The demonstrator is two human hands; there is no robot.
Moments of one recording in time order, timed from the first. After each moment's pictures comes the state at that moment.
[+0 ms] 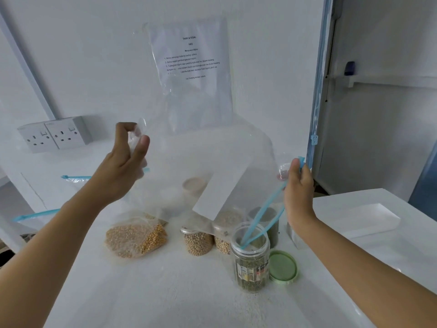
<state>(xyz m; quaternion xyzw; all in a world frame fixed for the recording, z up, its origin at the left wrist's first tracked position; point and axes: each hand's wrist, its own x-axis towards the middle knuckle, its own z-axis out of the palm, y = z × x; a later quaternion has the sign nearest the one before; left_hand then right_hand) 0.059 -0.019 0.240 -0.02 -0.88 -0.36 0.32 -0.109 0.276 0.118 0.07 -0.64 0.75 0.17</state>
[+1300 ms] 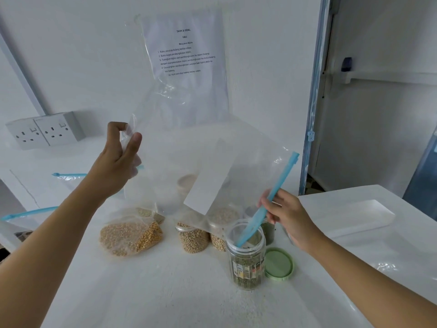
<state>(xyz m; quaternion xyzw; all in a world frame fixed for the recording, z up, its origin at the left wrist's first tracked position) 0.040 -0.029 0.228 0.00 -0.86 -0.39 0.33 -0.095 0.306 0.075 0.24 -0.62 0.74 -0.11</state>
